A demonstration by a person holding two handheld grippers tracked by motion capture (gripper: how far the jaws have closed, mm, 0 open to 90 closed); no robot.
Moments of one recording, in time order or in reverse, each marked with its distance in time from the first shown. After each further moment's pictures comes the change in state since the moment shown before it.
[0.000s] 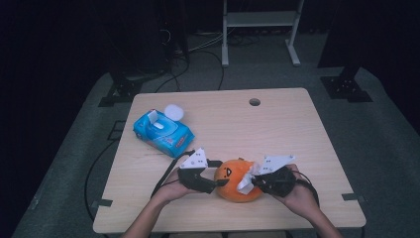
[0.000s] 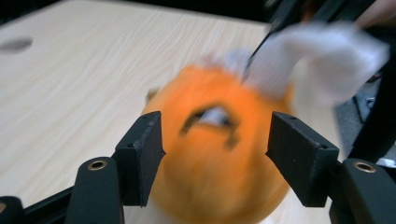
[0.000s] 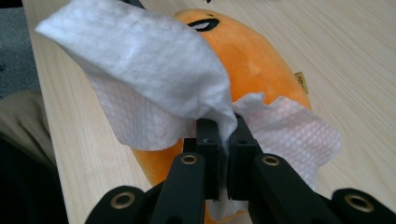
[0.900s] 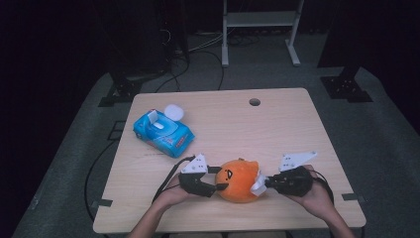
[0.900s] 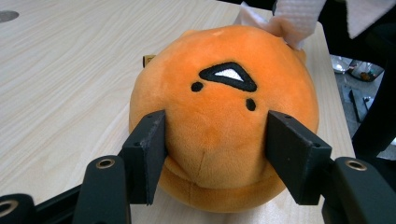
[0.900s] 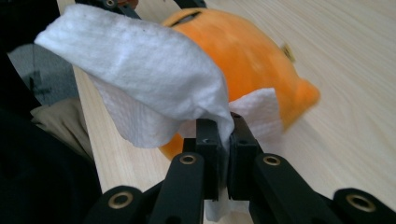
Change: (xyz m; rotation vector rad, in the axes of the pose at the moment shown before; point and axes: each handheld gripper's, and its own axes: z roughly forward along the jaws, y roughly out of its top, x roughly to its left) left arm -0.002 -0.018 0.008 -0.014 -0.025 -0.029; right arm -0.022 -0.026 -0.028 -0.051 0.105 0.107
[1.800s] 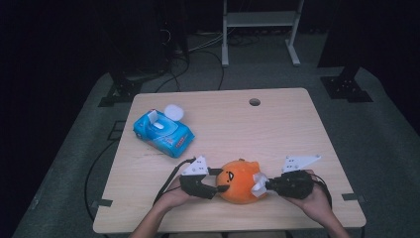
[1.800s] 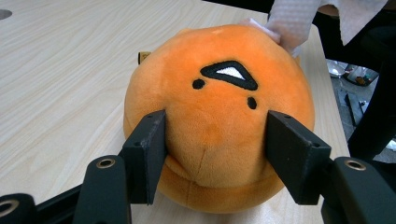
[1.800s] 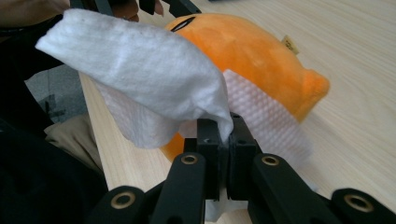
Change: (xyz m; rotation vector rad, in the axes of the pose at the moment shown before) left arm -0.003 -0.004 0.003 -0.009 -0.007 -0.009; right arm 0.000 -0.013 0.003 -0.064 0.025 0.084
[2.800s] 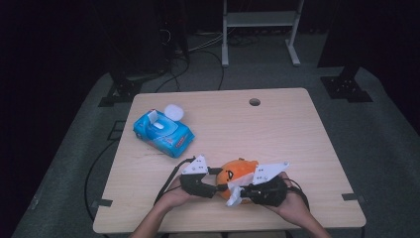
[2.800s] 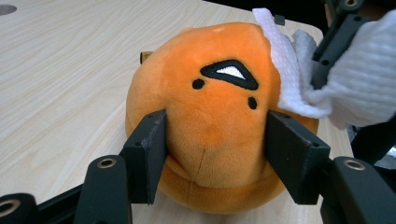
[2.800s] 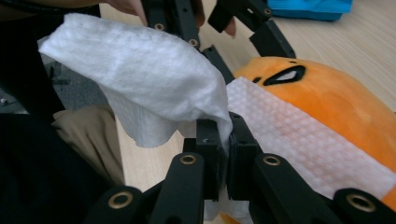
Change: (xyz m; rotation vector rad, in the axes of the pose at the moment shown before) left arm 0.002 -0.002 0.002 -0.012 0.005 -0.029; right arm 0.048 0.030 0.044 0.038 0.054 -0.209
